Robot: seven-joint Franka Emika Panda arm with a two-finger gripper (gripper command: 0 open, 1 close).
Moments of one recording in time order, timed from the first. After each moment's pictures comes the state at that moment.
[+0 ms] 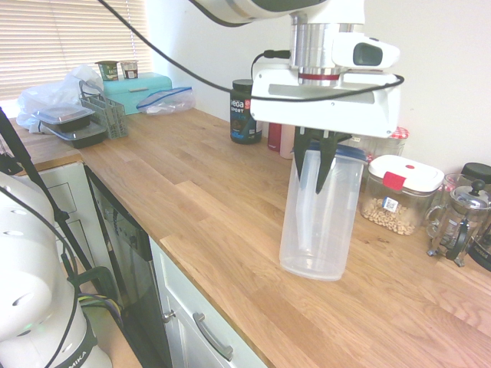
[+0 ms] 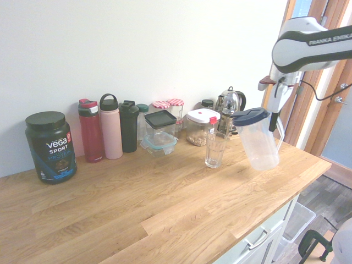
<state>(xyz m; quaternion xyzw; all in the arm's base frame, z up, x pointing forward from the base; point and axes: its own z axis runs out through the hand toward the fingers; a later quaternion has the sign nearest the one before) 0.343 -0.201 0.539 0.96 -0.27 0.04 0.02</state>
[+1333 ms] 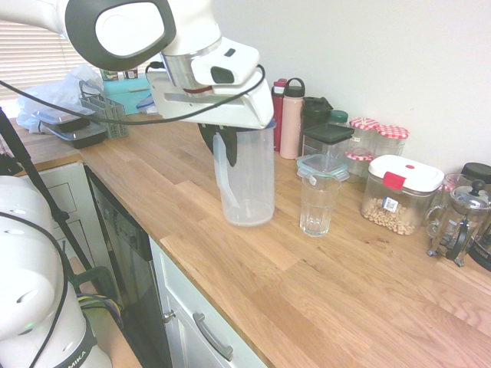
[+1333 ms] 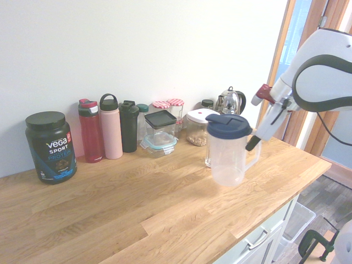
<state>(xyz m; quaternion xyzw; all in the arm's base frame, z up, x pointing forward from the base) 0.289 -0.019 0.517 0.96 -0.22 0.19 -0.06</state>
